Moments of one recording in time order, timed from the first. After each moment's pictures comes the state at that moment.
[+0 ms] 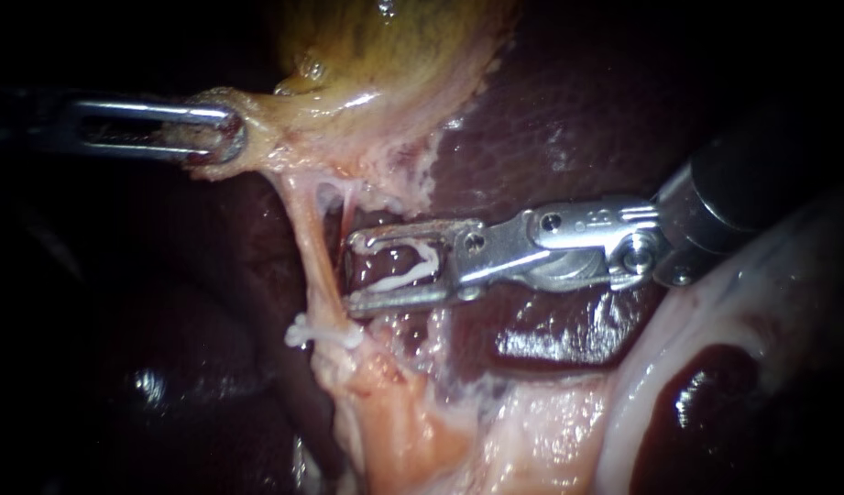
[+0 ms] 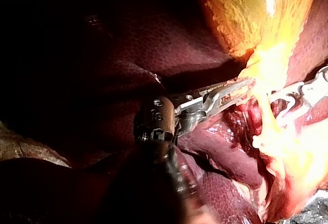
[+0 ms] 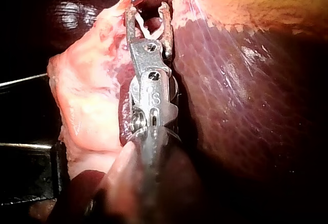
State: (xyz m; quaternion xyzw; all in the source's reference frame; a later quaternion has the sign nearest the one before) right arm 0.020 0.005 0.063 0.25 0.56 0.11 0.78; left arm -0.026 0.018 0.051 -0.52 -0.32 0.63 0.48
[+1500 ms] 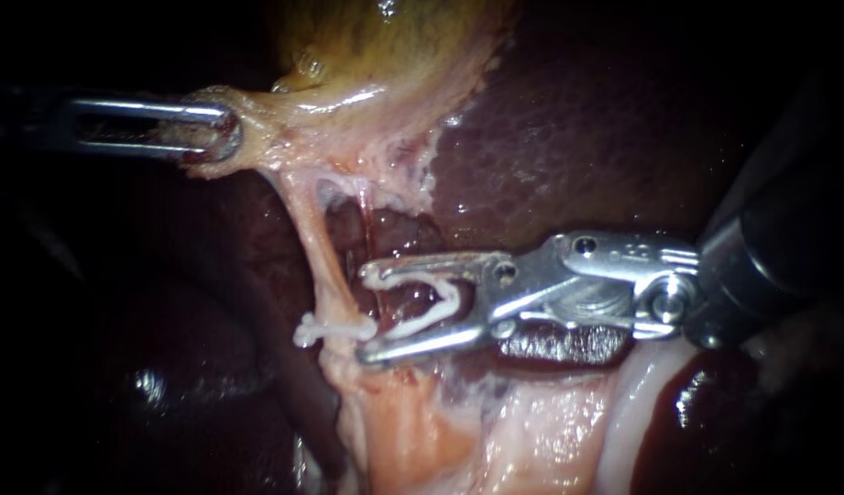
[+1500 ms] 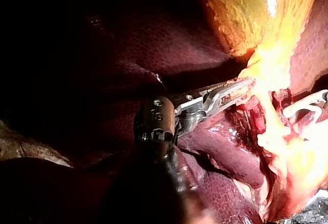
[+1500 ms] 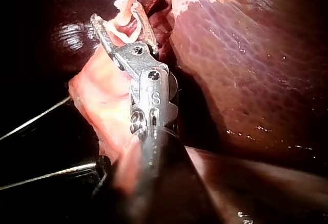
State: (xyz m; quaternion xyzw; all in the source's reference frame) right arm 0.019 0.003 0.059 0.34 0.57 0.16 0.73; left arm -0.026 0.018 0.050 -0.52 -0.32 0.63 0.48
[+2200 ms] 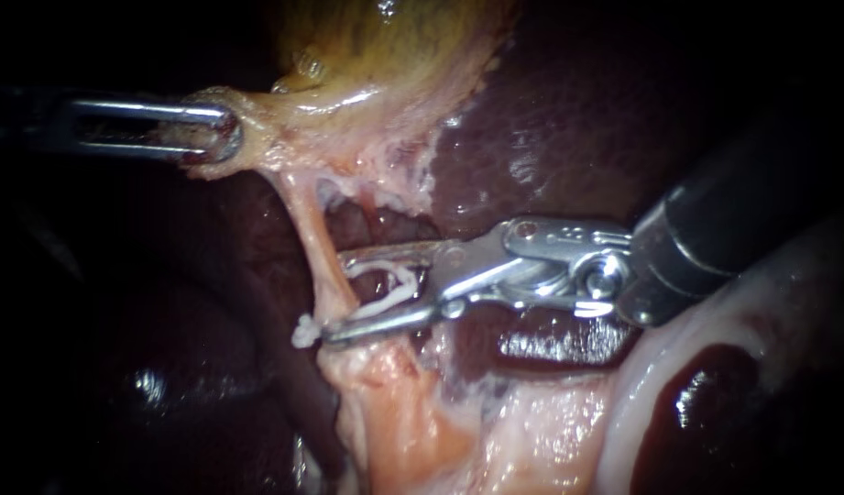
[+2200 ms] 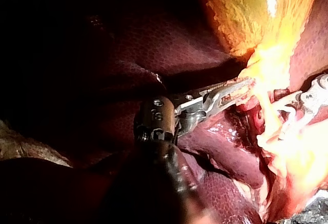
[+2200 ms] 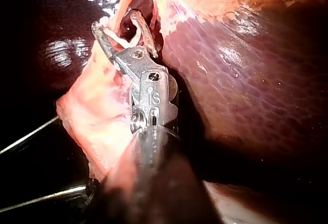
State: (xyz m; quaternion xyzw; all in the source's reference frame) right arm 0.023 0.004 0.062 0.35 0.55 0.17 0.74; left arm -0.026 0.018 0.050 -0.52 -0.32 0.63 0.48
